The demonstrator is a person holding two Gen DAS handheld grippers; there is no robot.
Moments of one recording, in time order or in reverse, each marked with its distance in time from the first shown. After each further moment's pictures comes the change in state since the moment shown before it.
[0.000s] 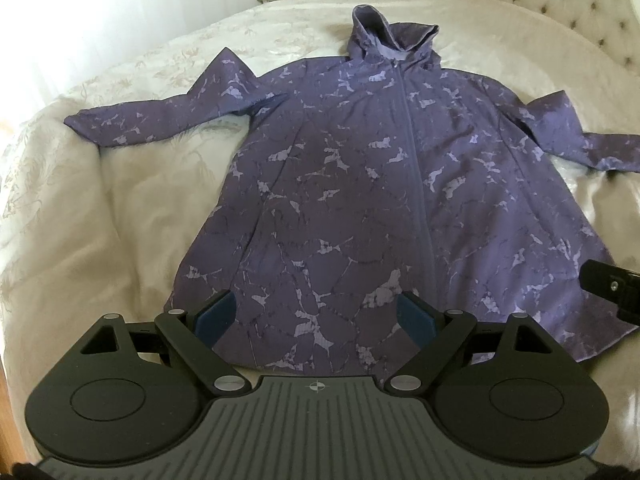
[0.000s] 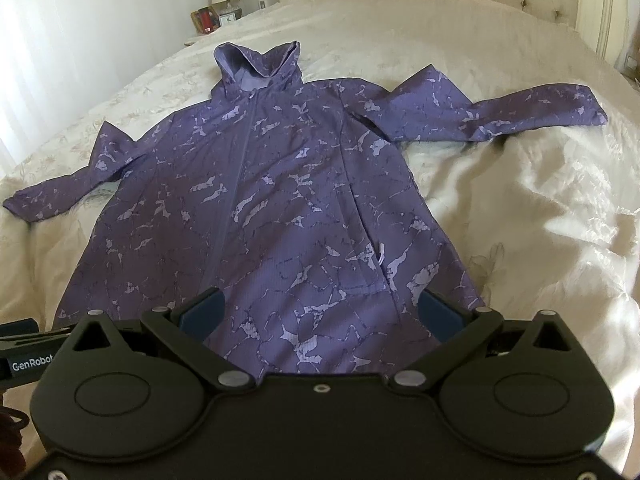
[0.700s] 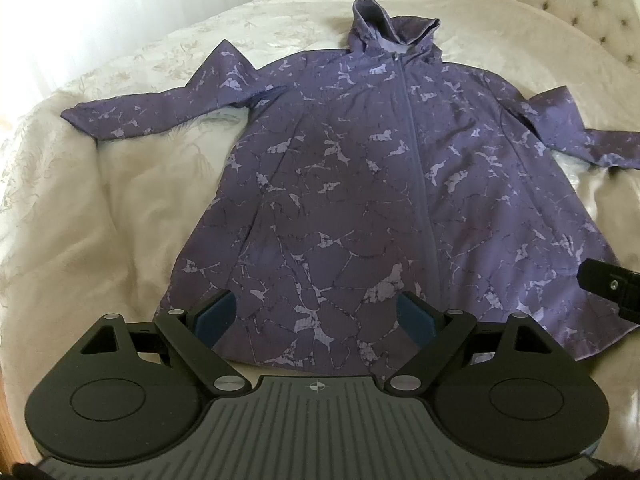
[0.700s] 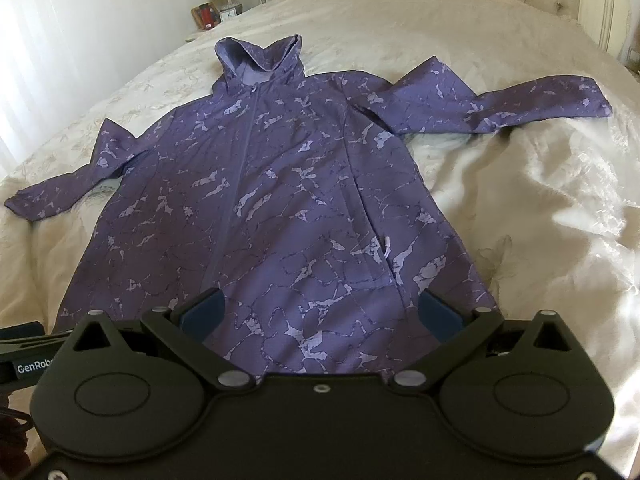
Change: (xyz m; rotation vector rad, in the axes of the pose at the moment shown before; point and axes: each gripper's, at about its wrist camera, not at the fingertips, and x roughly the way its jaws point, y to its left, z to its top) left arm 0.004 0.001 -0.002 -0.005 0.015 -0.004; right arm 0.006 0.001 -0.002 0.010 0.017 0.013
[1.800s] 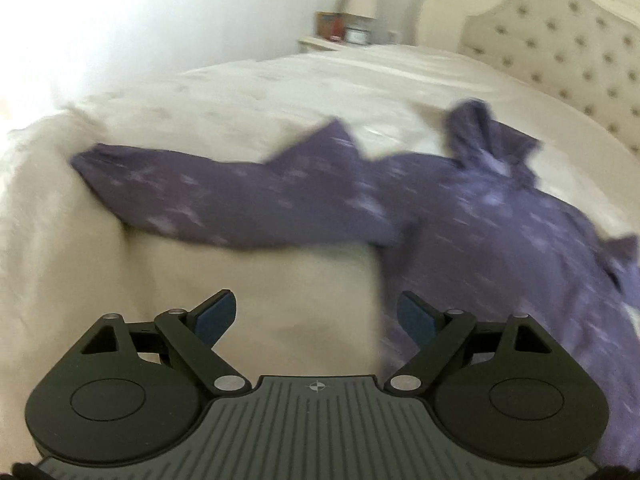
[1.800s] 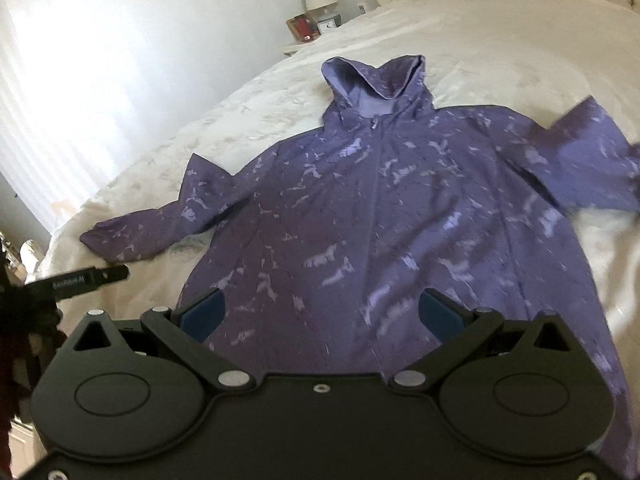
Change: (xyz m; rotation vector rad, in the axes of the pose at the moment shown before) left arm 0.105 0.183 0.122 -0.178 -0.190 -0.056; right arm 0.086 0.054 0.088 -0.060 -0.033 0.343
